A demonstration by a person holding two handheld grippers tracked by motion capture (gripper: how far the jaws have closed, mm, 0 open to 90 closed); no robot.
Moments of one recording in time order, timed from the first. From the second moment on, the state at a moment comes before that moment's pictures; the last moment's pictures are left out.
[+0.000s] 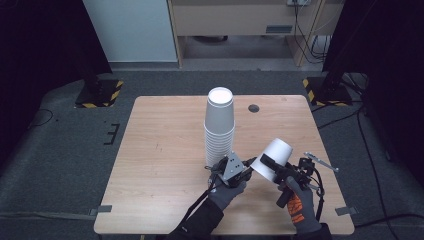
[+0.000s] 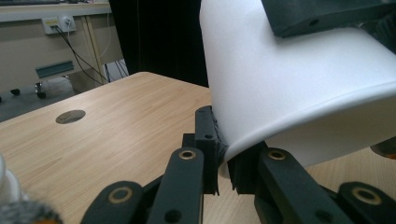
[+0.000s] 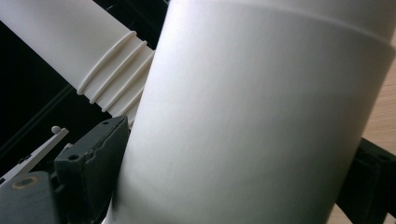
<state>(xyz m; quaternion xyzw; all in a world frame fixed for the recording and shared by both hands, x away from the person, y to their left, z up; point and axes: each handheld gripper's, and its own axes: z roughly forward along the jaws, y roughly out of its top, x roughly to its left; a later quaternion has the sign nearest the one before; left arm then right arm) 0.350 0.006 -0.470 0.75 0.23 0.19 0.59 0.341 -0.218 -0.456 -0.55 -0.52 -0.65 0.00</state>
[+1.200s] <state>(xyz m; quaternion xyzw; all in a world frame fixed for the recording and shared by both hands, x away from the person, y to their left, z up) 0.346 0.009 -0.465 0.75 0.22 0.20 0.60 0.344 -0.222 -0.458 -0.54 -0.51 -0.67 -0.01</state>
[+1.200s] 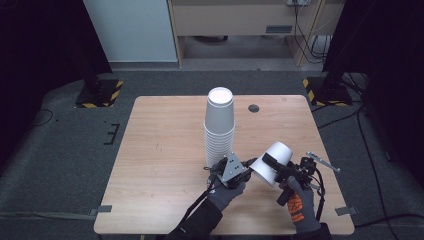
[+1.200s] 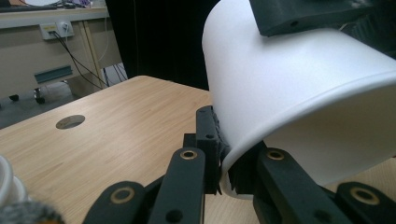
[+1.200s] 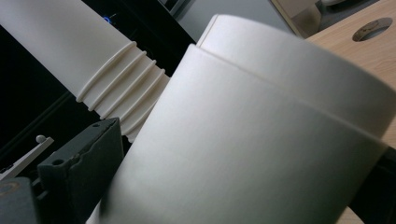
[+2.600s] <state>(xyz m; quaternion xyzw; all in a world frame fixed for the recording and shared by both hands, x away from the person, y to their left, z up) 0.327 0.080 -0.439 0.76 0.22 0.18 0.59 0.355 -0.252 -0.465 -0.55 -0.55 -0.60 -0.15</state>
